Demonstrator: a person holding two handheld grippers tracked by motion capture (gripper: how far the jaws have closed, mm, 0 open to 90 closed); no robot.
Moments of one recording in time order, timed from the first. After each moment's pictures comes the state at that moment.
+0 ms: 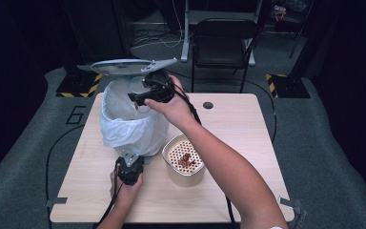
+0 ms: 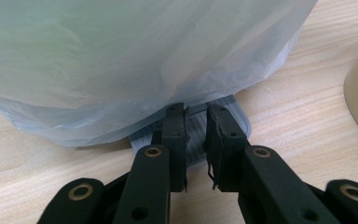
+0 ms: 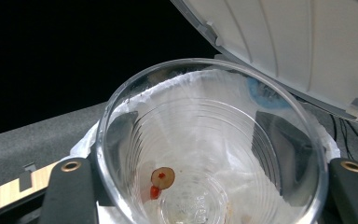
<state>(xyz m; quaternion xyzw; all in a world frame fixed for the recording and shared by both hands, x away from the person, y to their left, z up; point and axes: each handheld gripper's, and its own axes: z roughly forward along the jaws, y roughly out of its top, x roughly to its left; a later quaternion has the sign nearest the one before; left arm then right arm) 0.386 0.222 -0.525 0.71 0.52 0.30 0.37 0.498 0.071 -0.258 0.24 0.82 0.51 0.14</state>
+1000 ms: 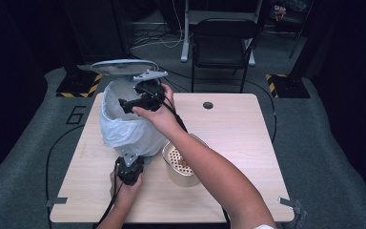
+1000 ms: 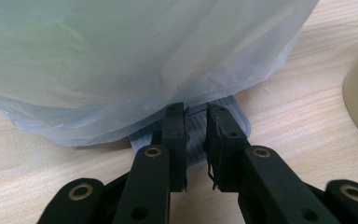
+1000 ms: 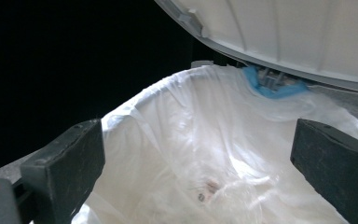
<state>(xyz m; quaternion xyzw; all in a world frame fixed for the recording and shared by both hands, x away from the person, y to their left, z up) 0.387 0.222 -0.526 0.71 0.52 0.30 0.37 0.494 0.099 -0.289 0.31 0.77 0.53 0.17</state>
